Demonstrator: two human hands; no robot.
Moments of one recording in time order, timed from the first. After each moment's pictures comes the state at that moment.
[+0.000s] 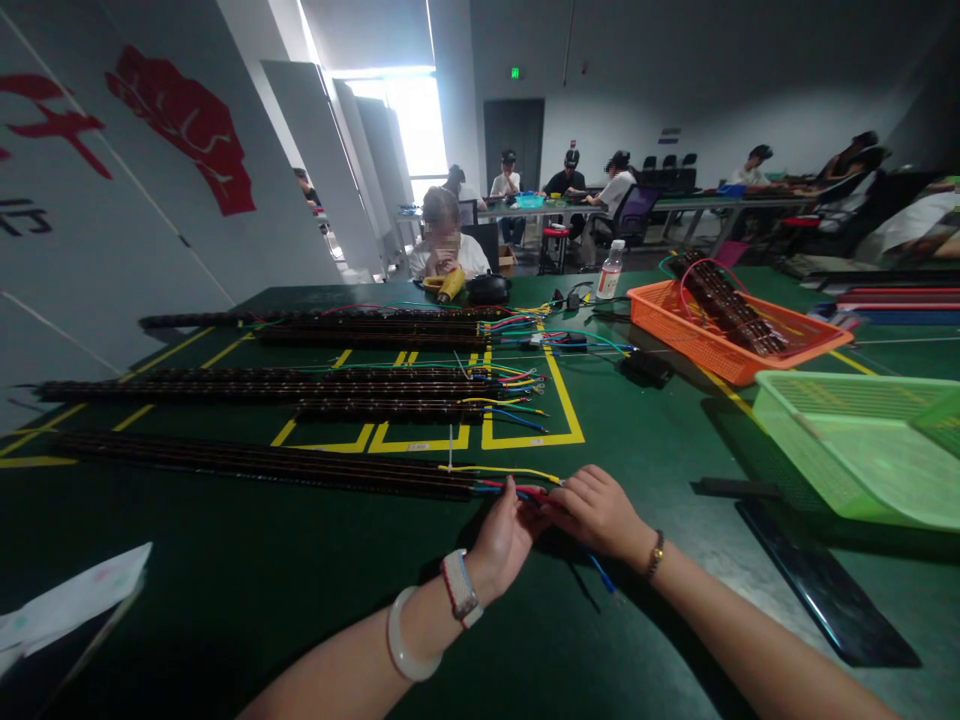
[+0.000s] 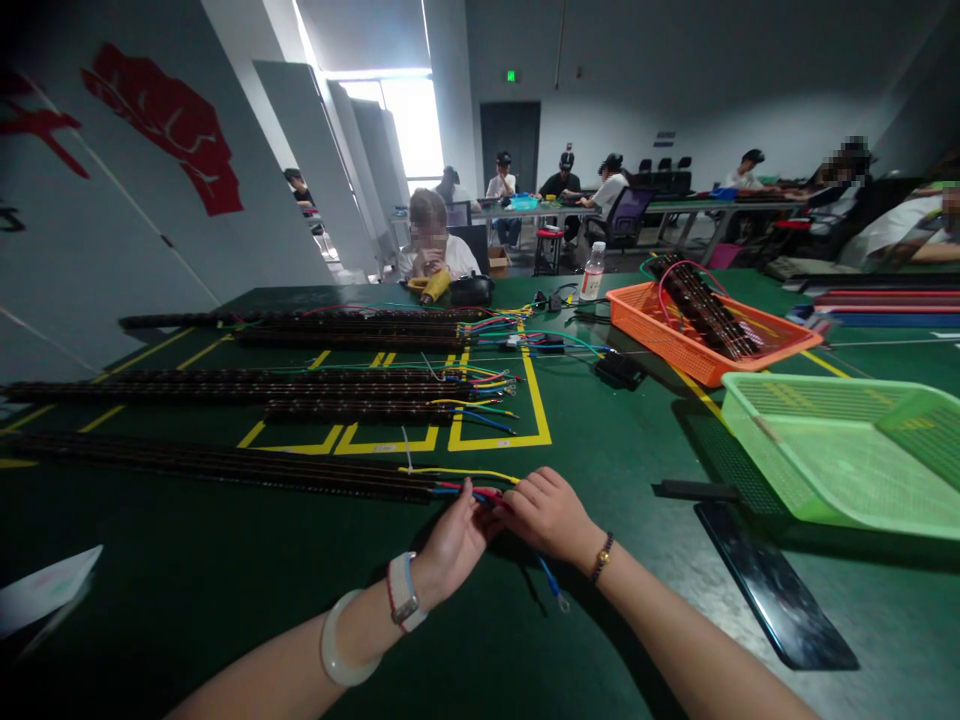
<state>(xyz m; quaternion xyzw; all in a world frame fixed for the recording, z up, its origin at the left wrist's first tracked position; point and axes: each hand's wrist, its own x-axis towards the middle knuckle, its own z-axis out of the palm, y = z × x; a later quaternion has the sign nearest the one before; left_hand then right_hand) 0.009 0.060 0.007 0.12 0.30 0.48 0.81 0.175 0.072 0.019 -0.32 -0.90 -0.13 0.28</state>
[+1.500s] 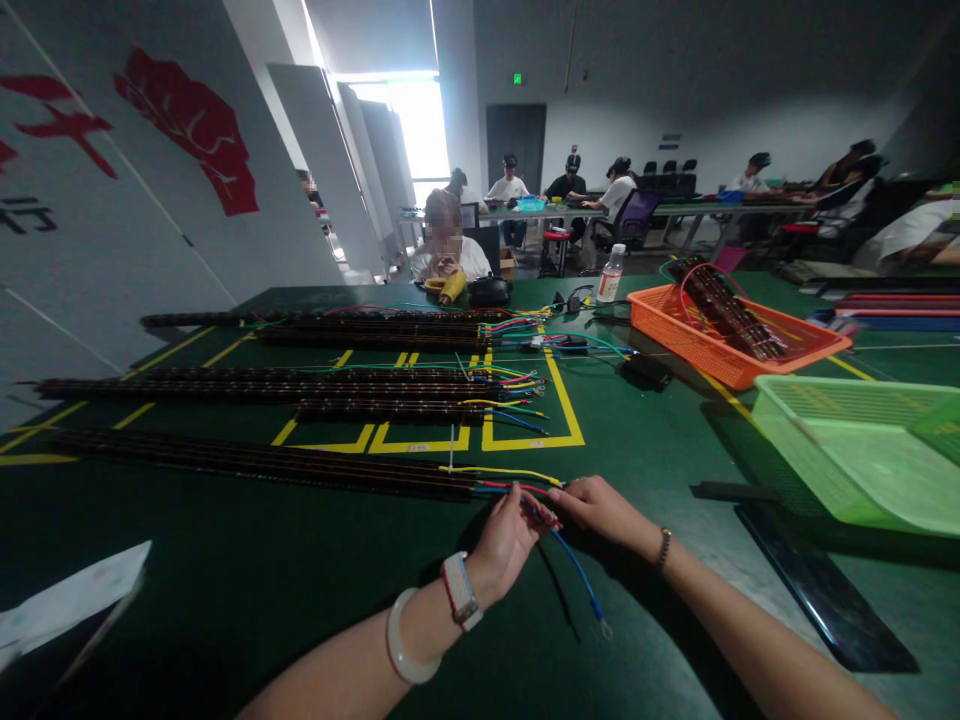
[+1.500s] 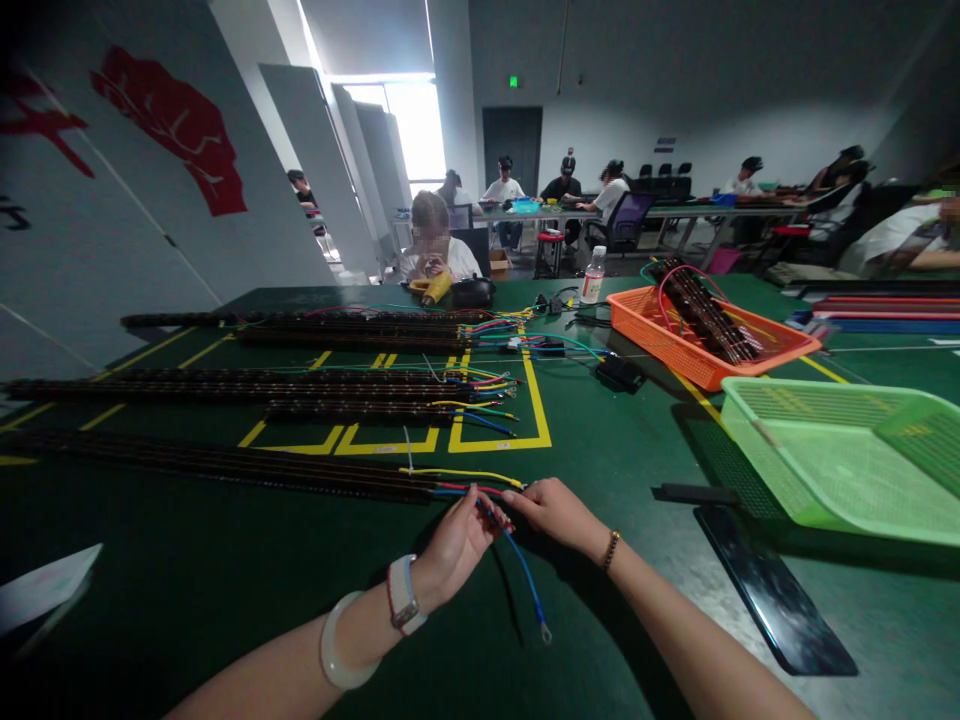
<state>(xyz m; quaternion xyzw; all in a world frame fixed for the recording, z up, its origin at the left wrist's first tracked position) 0.011 0.057 0.001 0.20 0.30 0.50 0.79 0.183 0.087 0.017 -0.50 -0.79 0.34 0.14</state>
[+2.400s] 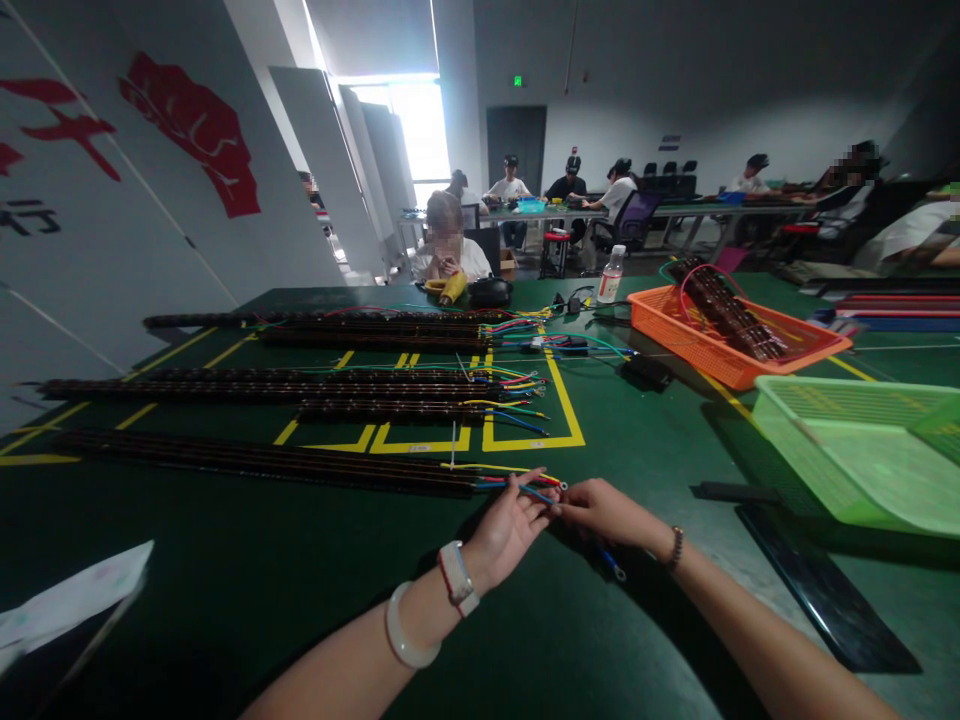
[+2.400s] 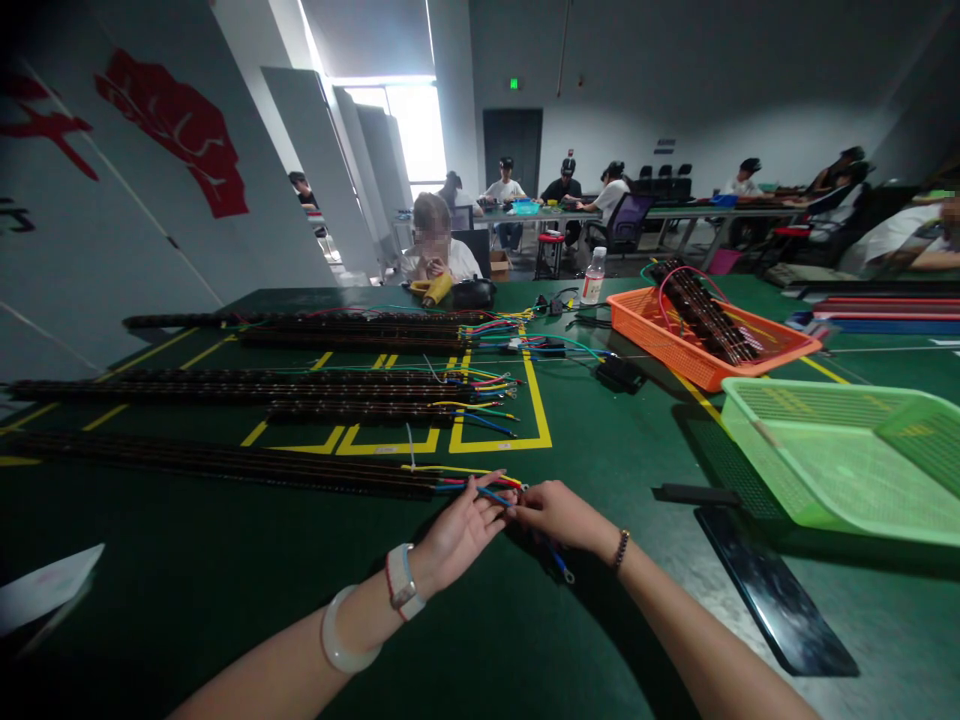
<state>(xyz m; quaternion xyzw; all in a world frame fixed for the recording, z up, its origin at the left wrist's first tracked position) 0.004 0.070 0.006 0.18 0.25 0.44 0.84 0.184 0.082 0.029 -0.51 -0.72 0.46 0.11</state>
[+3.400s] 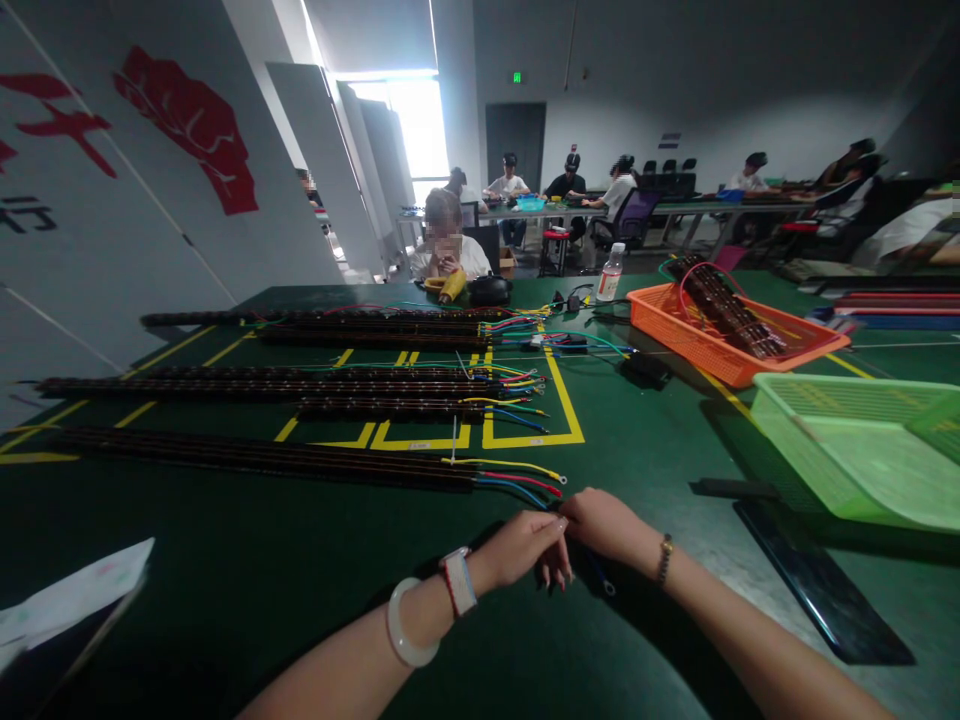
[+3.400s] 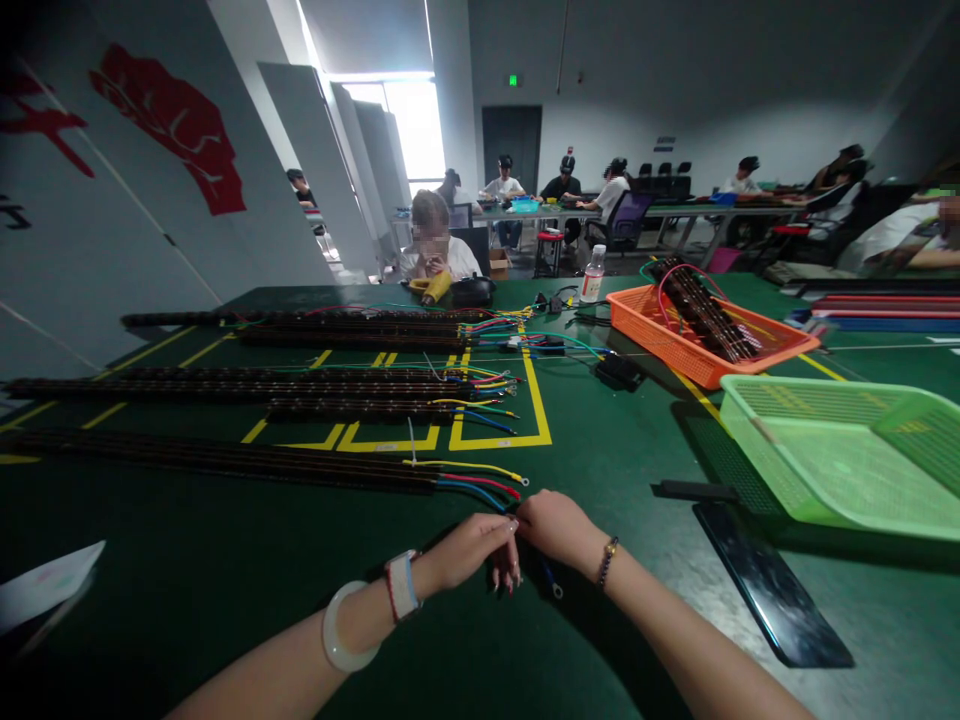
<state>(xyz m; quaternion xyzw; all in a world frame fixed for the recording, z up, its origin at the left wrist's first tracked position) 0.002 0.056 0.018 0.56 0.32 0.20 0.74 0.168 0.068 0.032 -0.52 -0.84 0.16 -0.02</state>
